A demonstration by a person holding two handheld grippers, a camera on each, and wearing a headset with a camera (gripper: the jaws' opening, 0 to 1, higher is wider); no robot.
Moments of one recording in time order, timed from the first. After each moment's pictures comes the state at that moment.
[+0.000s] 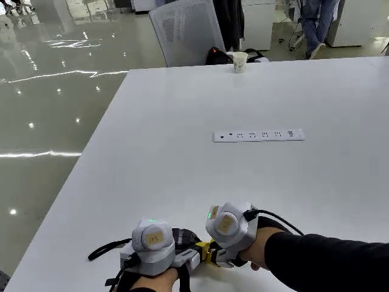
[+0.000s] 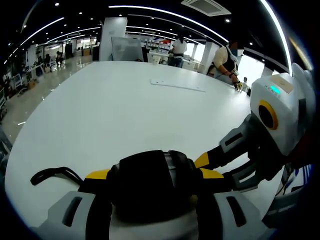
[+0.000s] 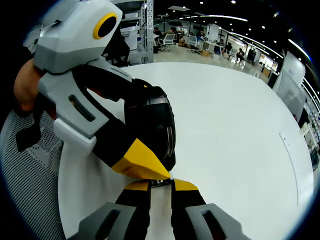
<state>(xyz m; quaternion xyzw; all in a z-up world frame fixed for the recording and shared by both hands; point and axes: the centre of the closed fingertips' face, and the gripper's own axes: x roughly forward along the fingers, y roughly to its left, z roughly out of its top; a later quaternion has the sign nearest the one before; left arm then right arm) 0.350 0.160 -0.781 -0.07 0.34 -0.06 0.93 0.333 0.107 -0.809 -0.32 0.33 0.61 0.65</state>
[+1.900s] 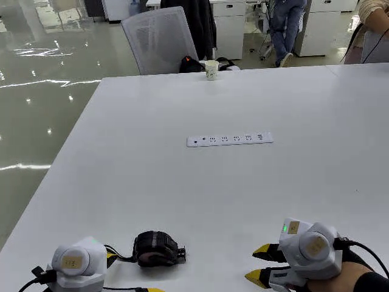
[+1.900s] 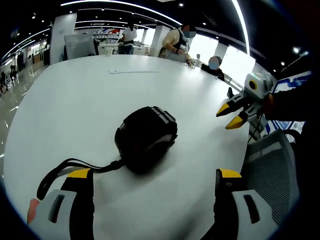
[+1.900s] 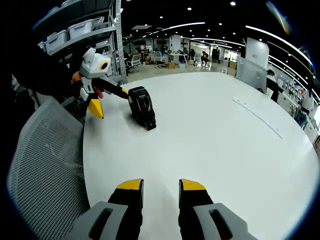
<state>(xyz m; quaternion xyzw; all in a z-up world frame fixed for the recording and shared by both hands) 0.281 0.179 -0.777 -0.02 0.38 -0.28 0.88 0.296 -0.047 -0.767 -0.20 0.32 0.54 0.76</state>
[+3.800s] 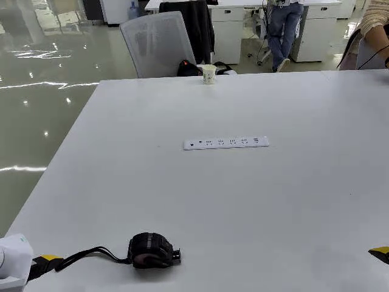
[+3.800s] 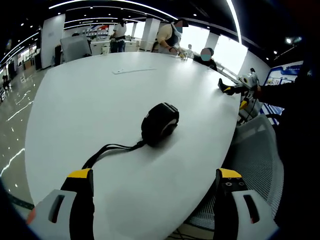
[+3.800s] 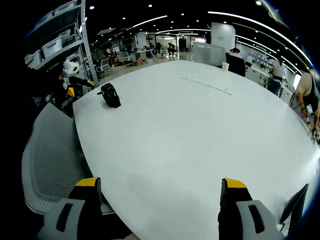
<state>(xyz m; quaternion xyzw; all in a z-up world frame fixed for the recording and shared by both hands) 0.237 0.239 -0.732 0.02 0.40 -0.31 0.86 0.284 -0.219 -0.741 -0.15 0.37 0.43 0.81</state>
